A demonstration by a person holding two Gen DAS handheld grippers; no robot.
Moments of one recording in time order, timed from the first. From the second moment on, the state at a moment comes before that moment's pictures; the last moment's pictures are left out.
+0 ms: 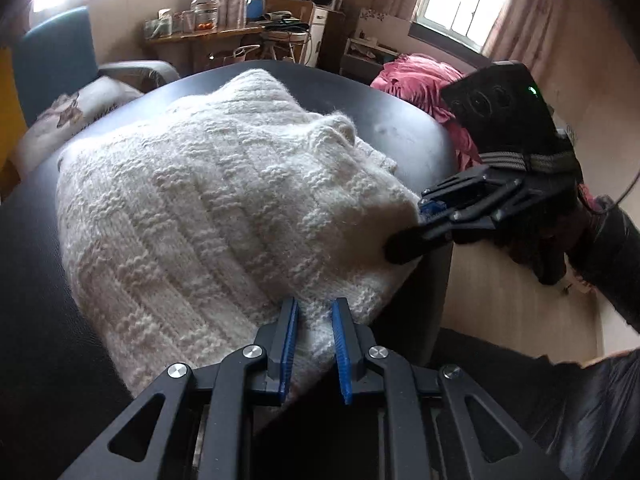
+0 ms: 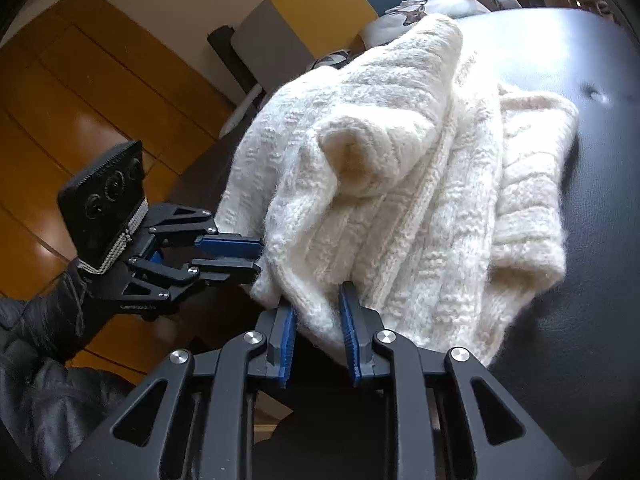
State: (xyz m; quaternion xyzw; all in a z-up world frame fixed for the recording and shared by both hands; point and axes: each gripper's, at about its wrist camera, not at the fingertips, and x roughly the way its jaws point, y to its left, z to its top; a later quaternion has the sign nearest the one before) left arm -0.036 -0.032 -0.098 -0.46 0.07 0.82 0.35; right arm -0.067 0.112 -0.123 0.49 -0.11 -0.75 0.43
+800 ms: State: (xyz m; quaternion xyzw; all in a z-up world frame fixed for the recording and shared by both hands) left arm -0.023 -0.043 -0.098 -0.45 0.04 0.83 0.33; right arm -0.026 0.056 -0.047 0.47 0.03 -0.77 0.43
